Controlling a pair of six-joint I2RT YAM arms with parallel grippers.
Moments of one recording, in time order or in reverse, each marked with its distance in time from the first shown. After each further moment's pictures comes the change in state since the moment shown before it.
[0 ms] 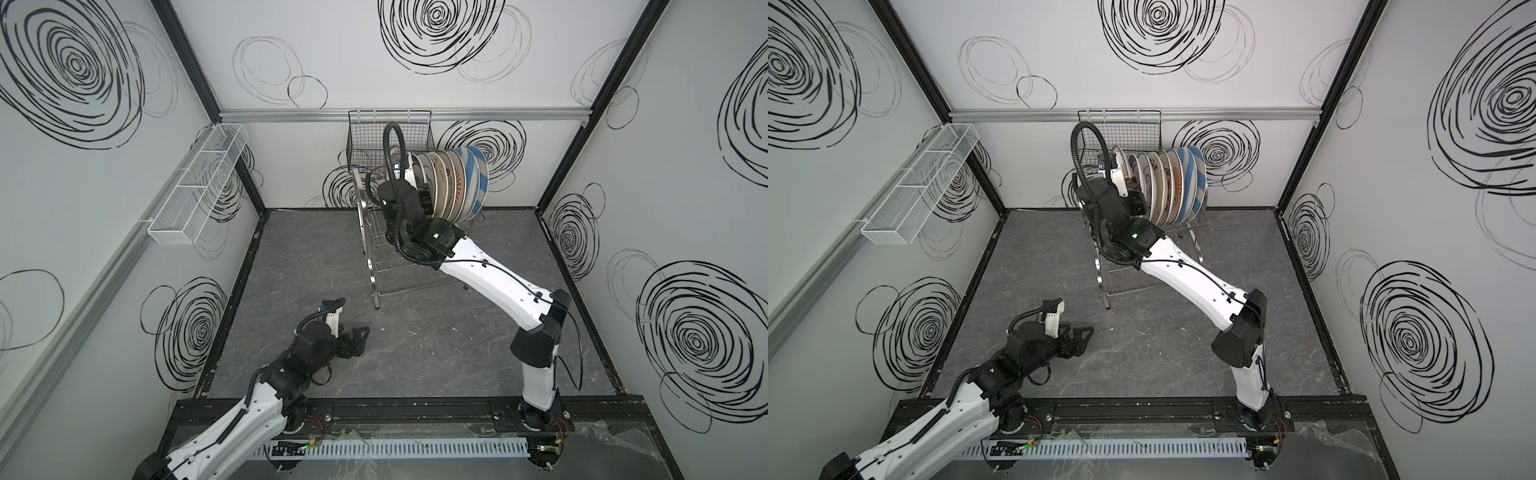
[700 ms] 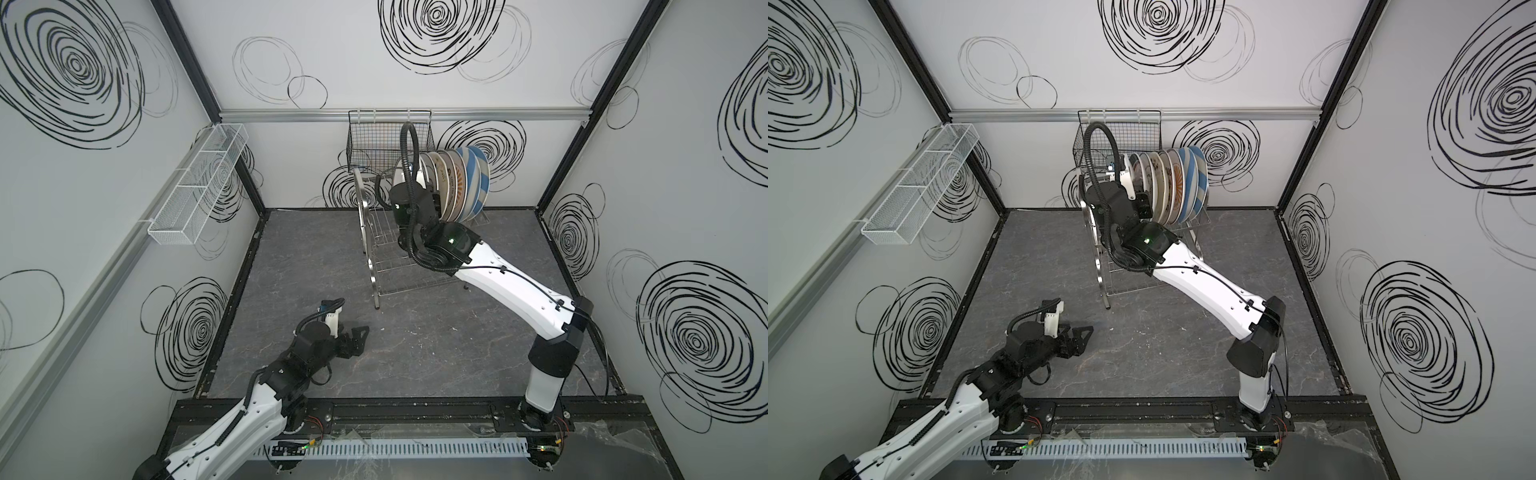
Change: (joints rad) left arm 0.000 -0.020 -0.002 -0.002 -0.007 0.000; right arm 0.019 -0.119 -0.103 -0.003 -0.080 0.041
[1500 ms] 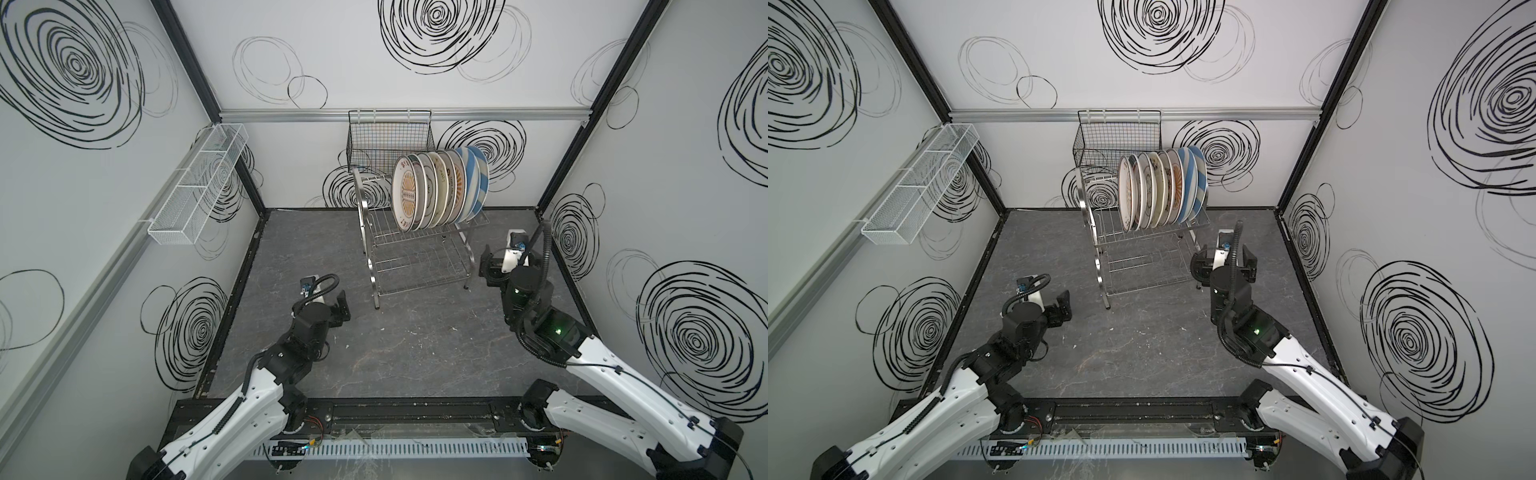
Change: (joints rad) left arm 0.042 0.166 0.216 0.053 -0.586 0.138; right arm -0.296 -1.002 -1.371 0.393 -0.198 -0.025
